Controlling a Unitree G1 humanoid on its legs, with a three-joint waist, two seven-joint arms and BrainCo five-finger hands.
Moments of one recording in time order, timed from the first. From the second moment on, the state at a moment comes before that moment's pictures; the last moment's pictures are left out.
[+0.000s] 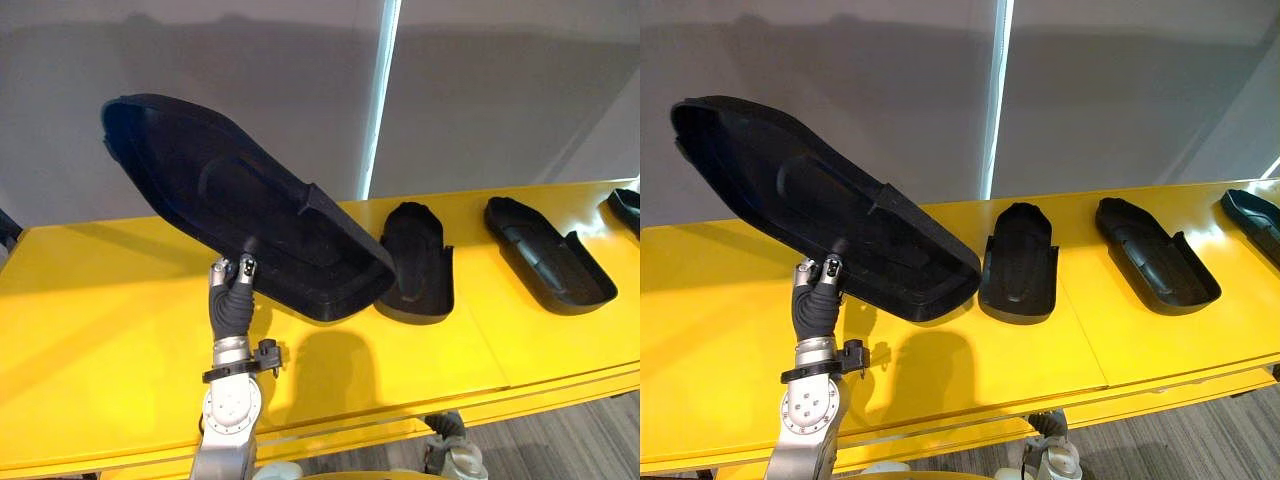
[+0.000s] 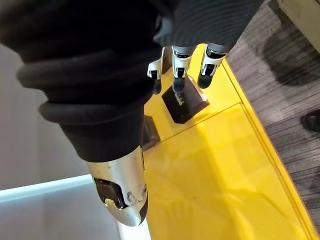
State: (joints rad) left arm 0.27 -0.04 -0.18 -0.45 0.17 -0.14 0.31; right arm 0.17 0.03 -0.15 0.72 0.07 -0.07 -0.15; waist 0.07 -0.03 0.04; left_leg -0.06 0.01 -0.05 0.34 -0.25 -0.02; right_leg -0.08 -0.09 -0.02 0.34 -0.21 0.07
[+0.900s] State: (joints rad) left arm 0.22 0.01 -0.20 -0.29 0.16 -0.16 0.33; right arm 0.13 0.05 -0.16 0.85 0.08 -0.06 -0.17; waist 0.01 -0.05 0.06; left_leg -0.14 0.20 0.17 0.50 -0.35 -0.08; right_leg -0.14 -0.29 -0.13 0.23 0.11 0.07
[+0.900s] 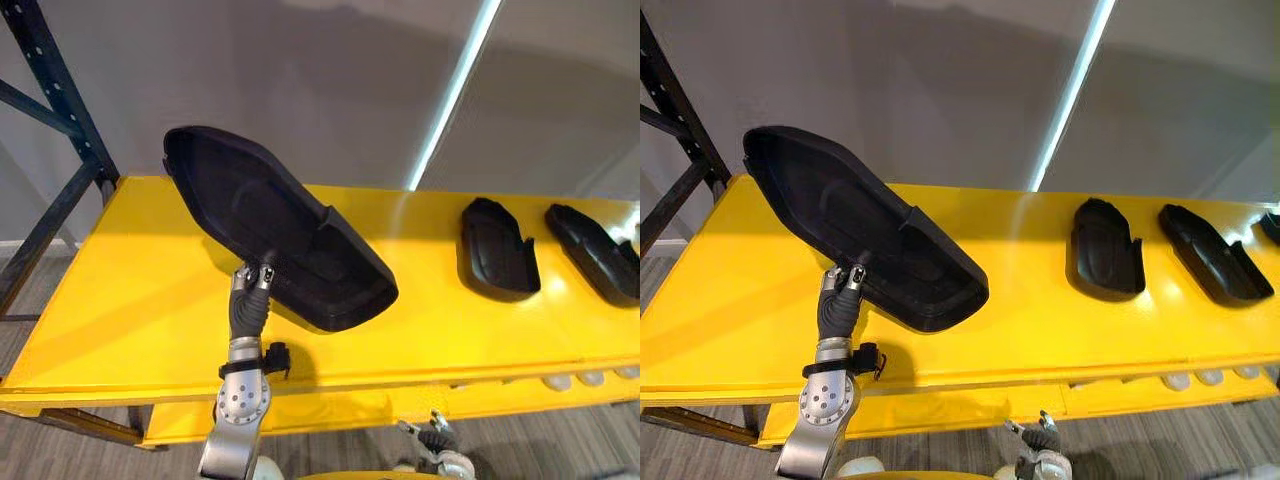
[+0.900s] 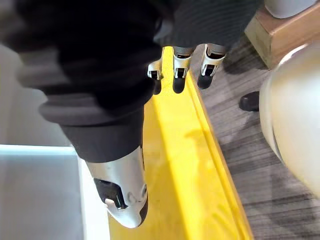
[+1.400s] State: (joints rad) left arm 0.24 -0.04 -0.21 -0.32 0.21 -0.16 0.28; right arm 0.18 0.05 -0.14 0.81 0.09 -0.07 -0.15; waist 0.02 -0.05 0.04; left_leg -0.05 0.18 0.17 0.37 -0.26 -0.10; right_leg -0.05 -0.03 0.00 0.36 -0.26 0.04
